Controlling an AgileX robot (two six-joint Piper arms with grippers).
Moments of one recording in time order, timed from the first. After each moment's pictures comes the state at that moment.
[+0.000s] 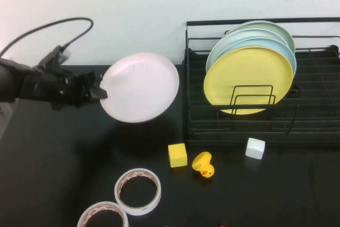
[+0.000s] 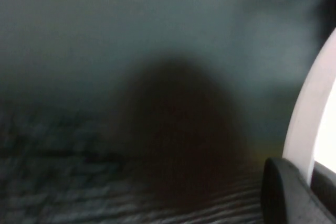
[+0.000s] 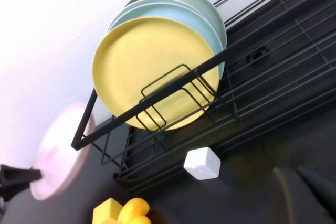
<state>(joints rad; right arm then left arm) -0.16 -0.02 0.03 0.85 0.43 -0.20 0.07 2.17 -1.52 -1.14 0.70 0.67</state>
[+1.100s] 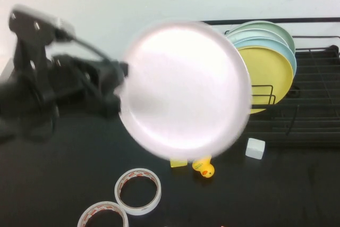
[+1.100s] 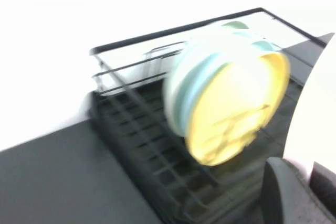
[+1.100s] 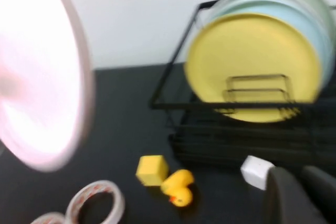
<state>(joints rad) -0.16 0.50 -0.46 1.01 0.71 -0.74 -0.22 1.22 -0.84 -1.62 0.47 1.61</state>
